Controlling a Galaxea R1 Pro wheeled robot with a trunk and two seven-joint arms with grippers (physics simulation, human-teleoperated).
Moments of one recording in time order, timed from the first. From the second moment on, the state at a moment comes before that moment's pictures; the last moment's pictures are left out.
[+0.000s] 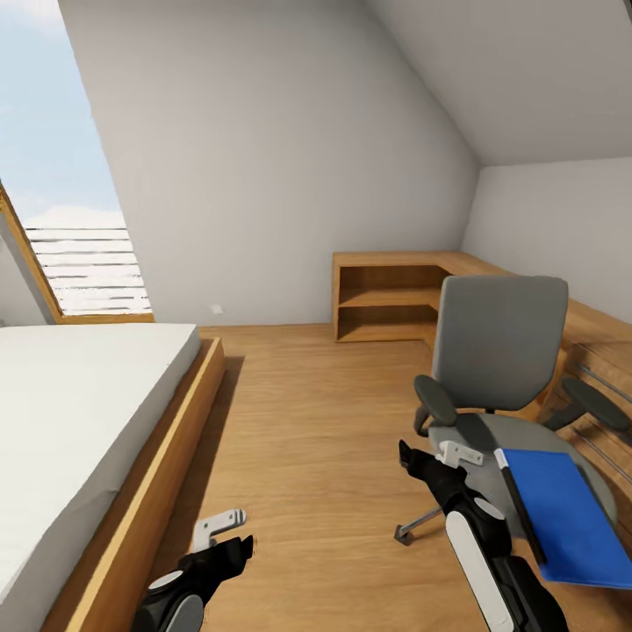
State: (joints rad) left arm -0.04 0.00 -0.26 -1.55 0.57 0.62 0.55; right arm -0.26 -0.01 0.07 -1.45 -0.46 0.39 -0.29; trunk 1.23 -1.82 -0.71
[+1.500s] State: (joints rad) left arm -0.04 0.00 -0.25 -1.56 0.57 0.63 0.55; right arm -0.27 -0.03 -0.30 -1.33 -0.82 0.40 -0.29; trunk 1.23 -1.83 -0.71
